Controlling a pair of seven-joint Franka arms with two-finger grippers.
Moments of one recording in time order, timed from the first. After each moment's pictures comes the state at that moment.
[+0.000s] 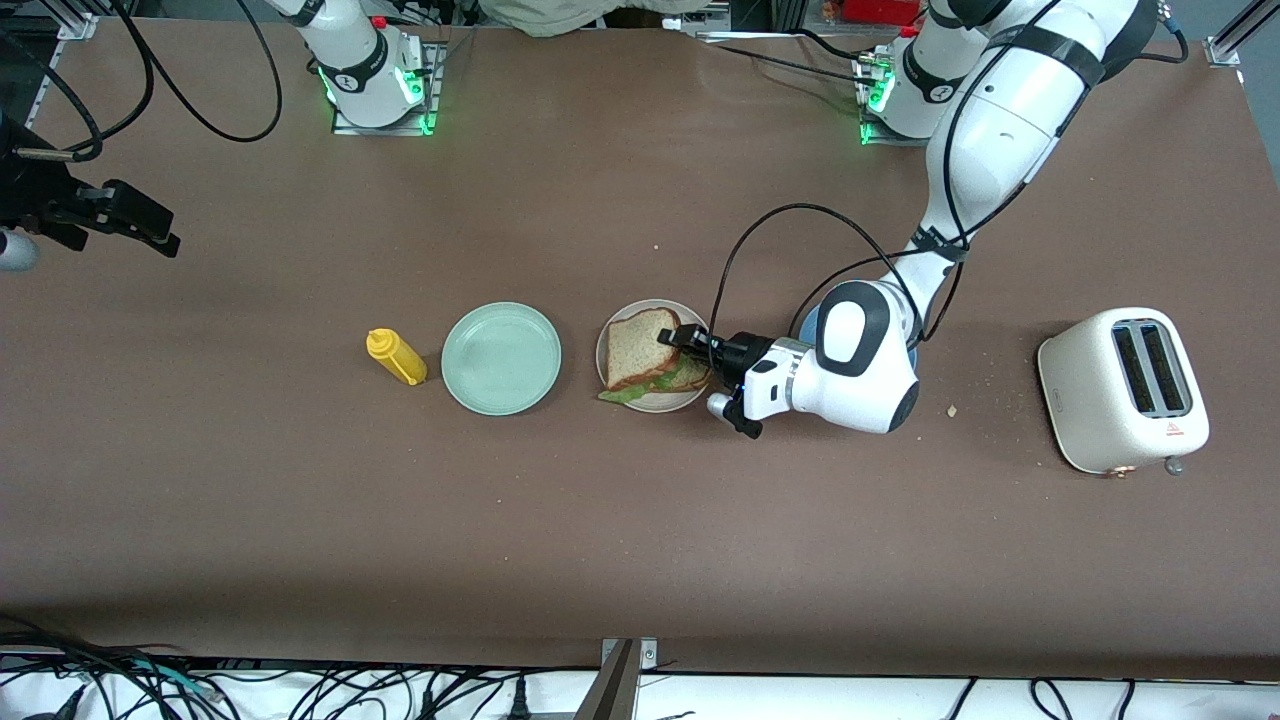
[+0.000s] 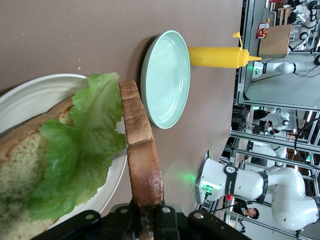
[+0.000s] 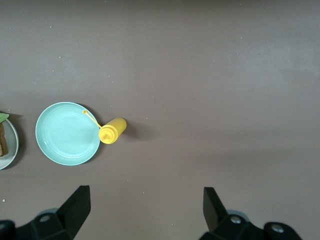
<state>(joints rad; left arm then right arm) -0.16 0.83 -0.33 -1.49 -0.95 1.95 0.48 0.10 0.07 -0.06 -1.46 -0.01 1.52 0.10</state>
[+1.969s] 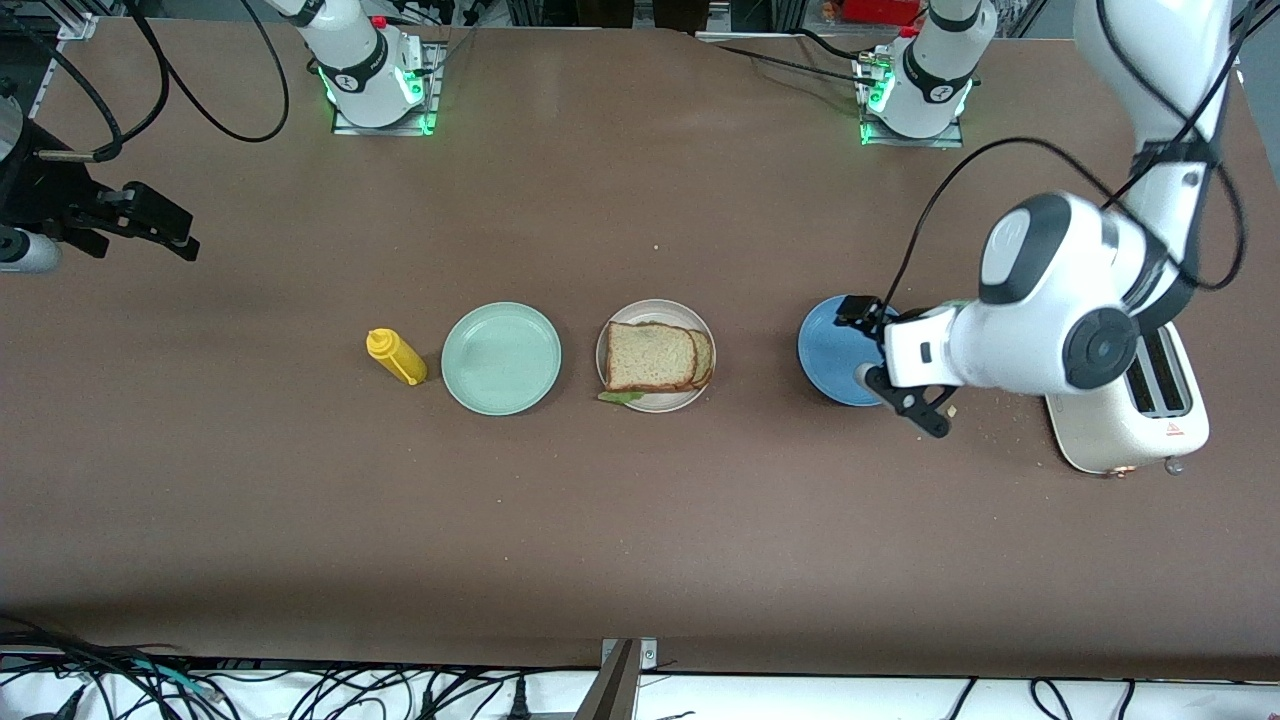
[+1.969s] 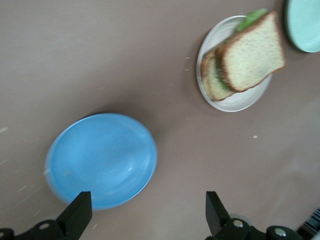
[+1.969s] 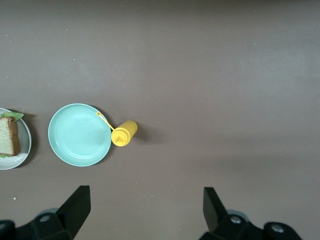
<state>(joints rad) -0.02 0.43 -0.27 -1.48 -0.14 1.63 0.26 0.11 0.07 -0.04 -1.46 0.02 1.55 0.10</state>
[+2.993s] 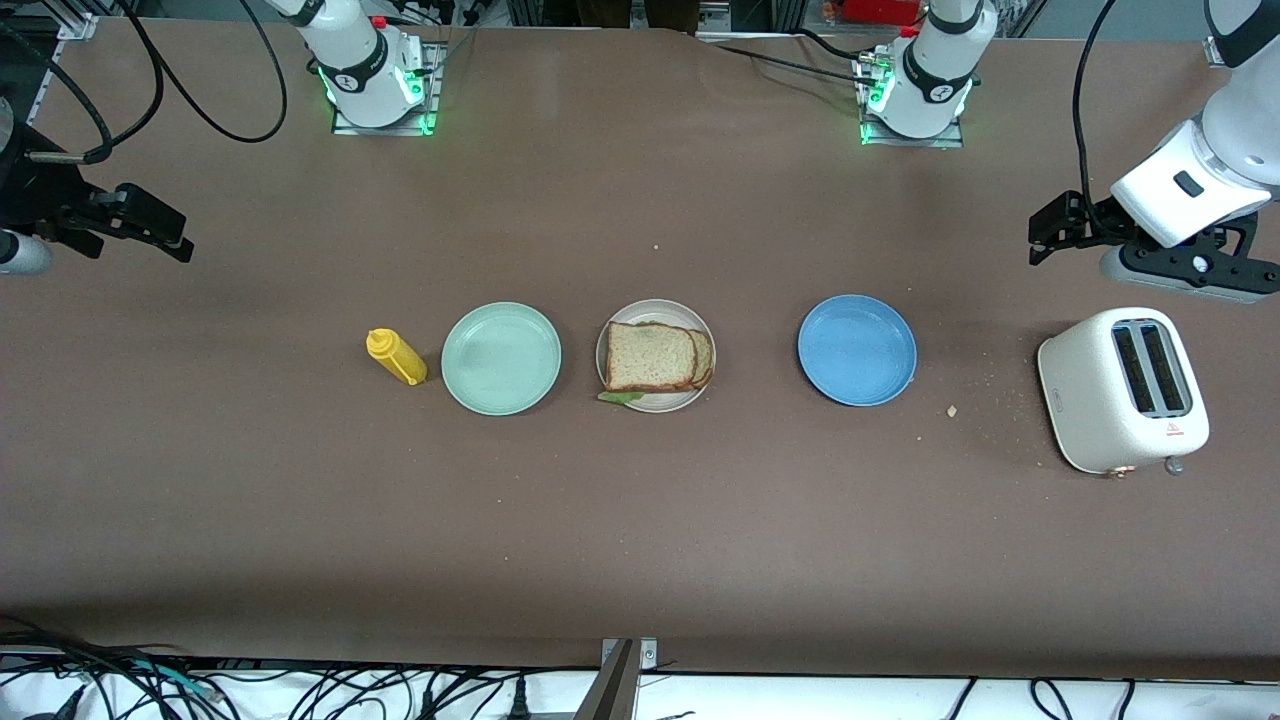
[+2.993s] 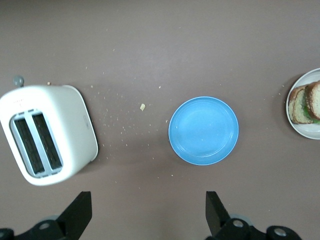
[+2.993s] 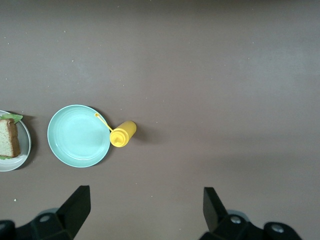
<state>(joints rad) -0.01 0.02 -0.10 -1.63 0.03 1.60 0.04 0.10 0.07 -0.05 -1.46 0.02 1.55 0.10</state>
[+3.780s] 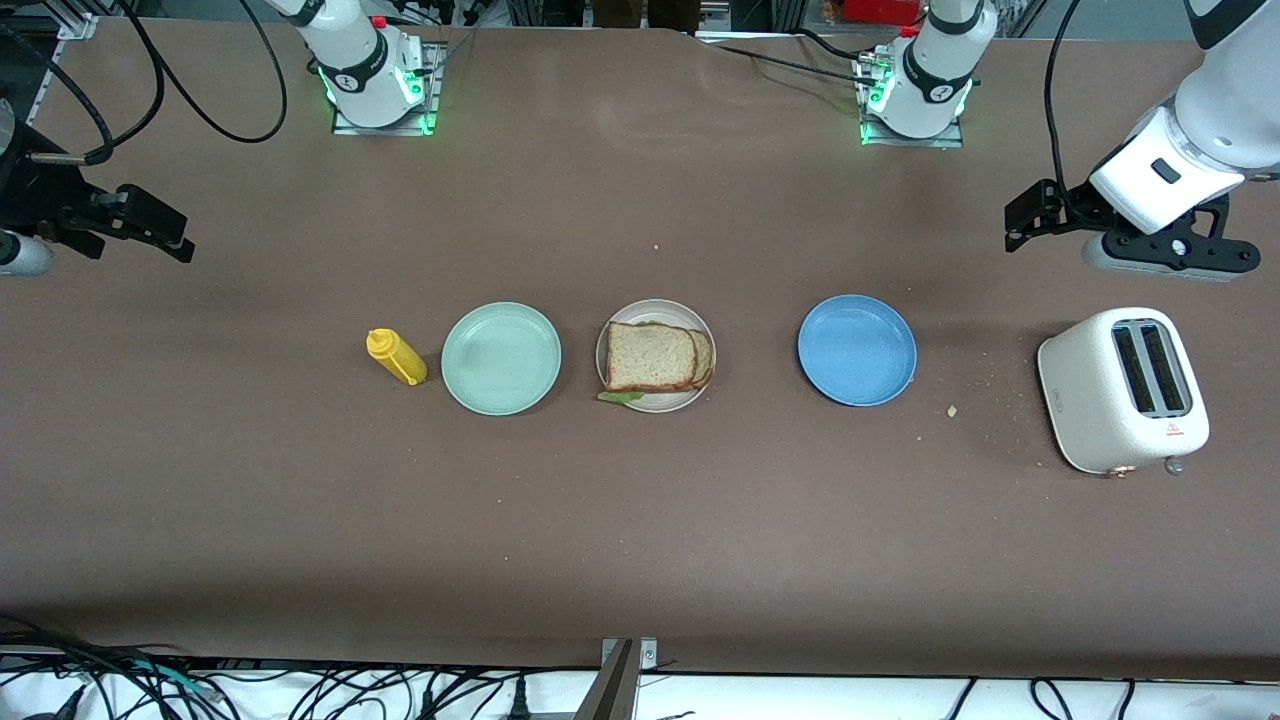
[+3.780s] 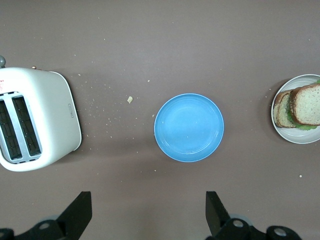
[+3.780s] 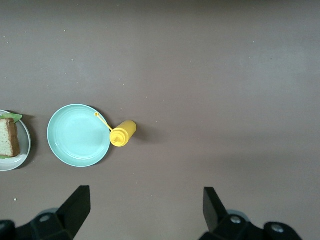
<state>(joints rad) -0.01 -0.02 -0.12 -1.67 -0.02 1.60 -0.02 0.10 0.08 -0.05 -1.46 0.02 1.54 0.10</state>
